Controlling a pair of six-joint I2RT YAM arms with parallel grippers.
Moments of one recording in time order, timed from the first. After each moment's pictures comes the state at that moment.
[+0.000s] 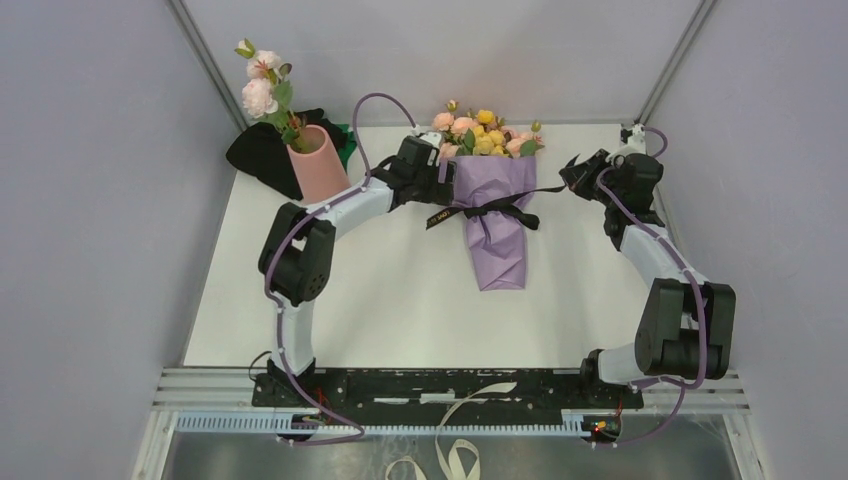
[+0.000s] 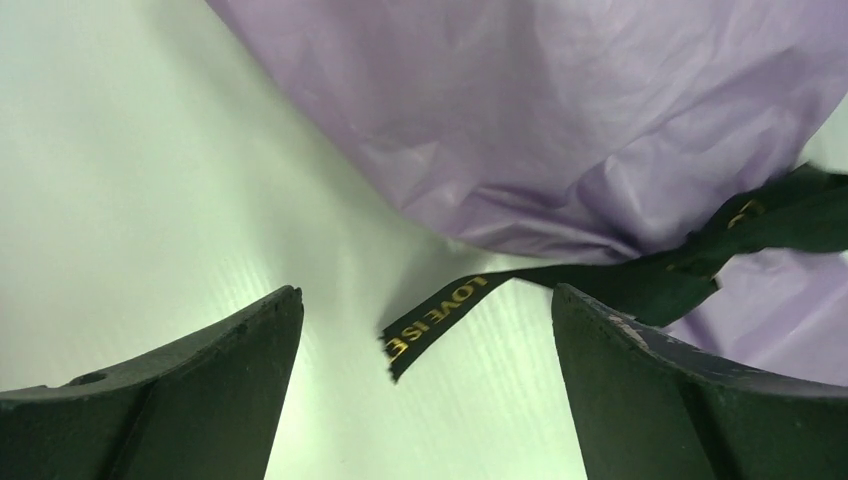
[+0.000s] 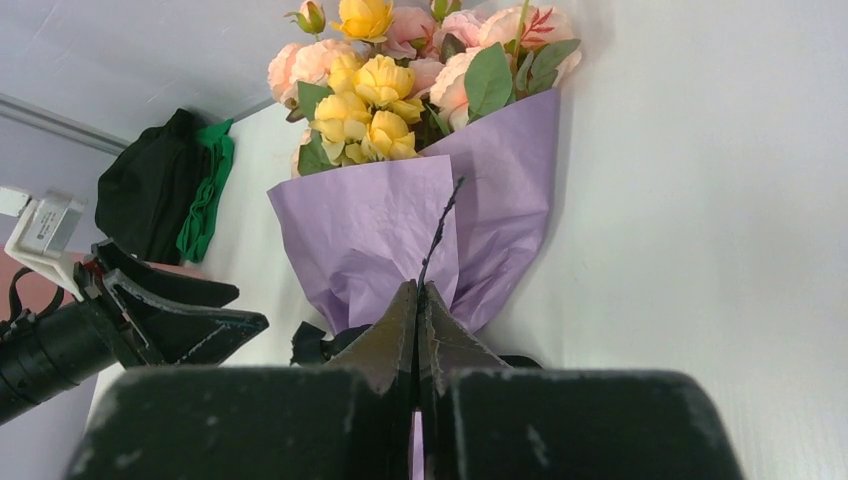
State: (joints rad) left arm -0.56 2.03 1.54 -0.24 -0.02 -0.29; right arm -0.12 1.42 0.87 0.25 -0.40 0.53
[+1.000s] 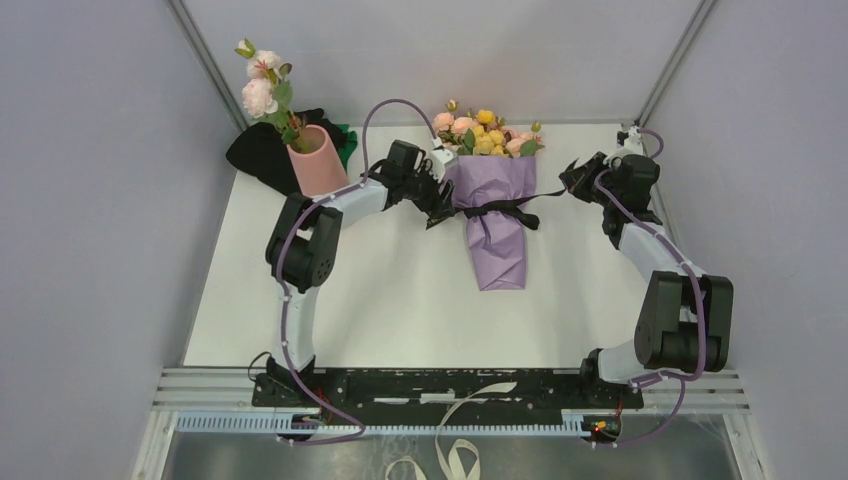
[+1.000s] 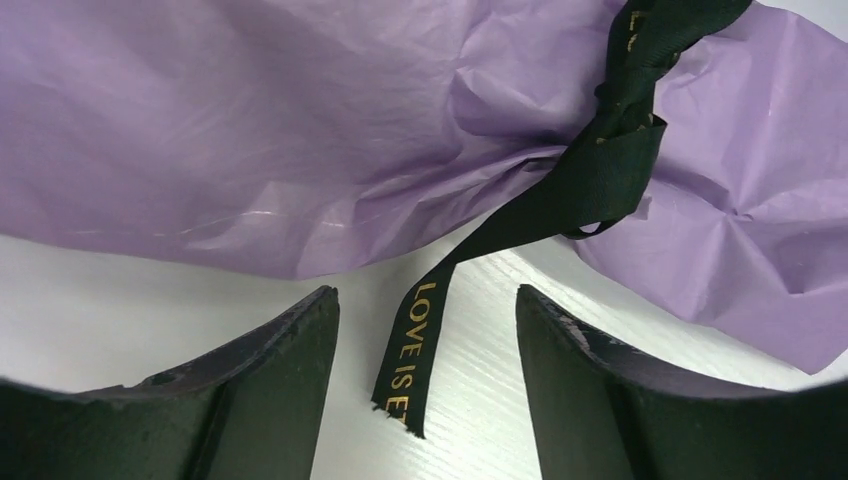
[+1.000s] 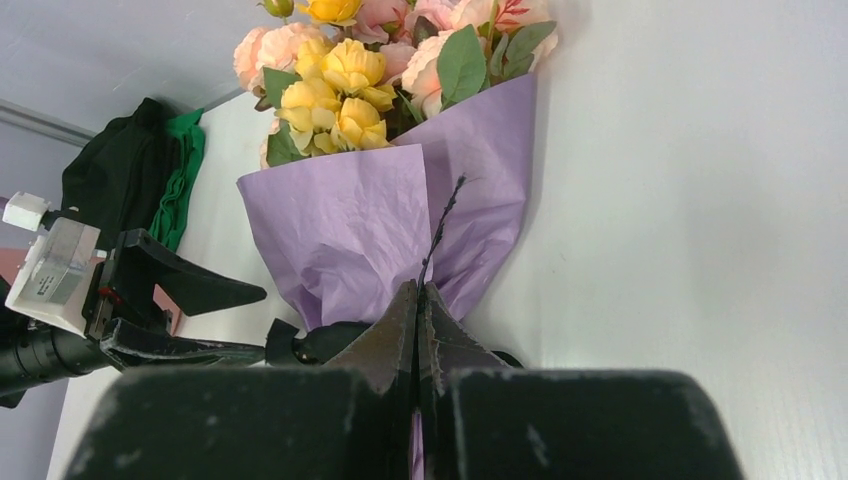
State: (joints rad) left arm -0.47 2.12 1.51 -0.12 0.53 0.22; right arm -0.12 1.46 0.87 0.25 -0.39 0.50
